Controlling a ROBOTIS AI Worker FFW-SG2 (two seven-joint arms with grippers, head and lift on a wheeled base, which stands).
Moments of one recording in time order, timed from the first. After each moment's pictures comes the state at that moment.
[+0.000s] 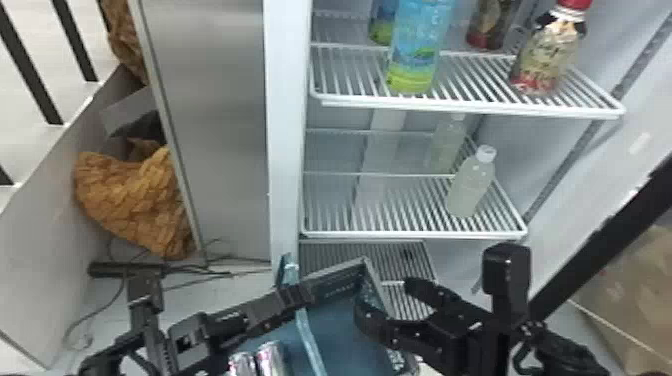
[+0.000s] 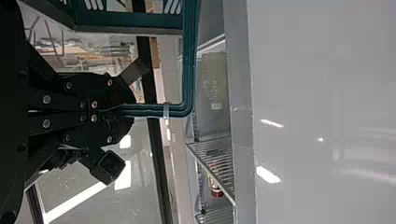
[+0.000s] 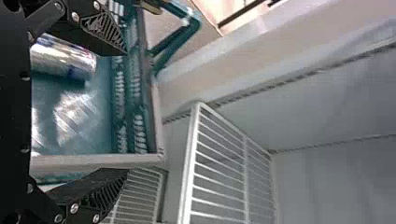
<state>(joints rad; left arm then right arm) 0.13 0.12 0.10 -1.62 1.24 1.22 -0.64 0.50 -0.17 -0.06 -2.44 -0.24 0.90 0.39</state>
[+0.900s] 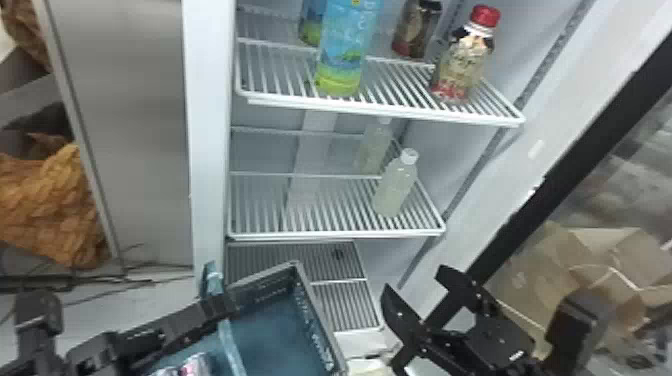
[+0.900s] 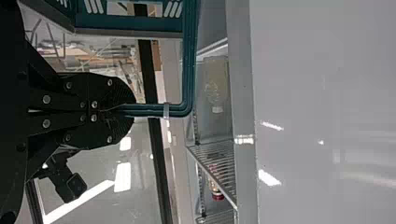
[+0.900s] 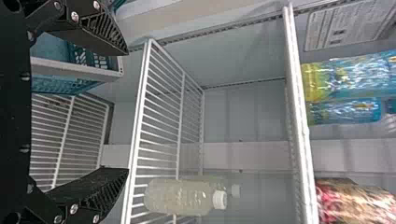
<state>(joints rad) 0.13 0.12 0.10 -1.62 1.23 1.23 -0.64 0.85 -0.07 -0.32 -2.53 -0.25 0.39 0.43</state>
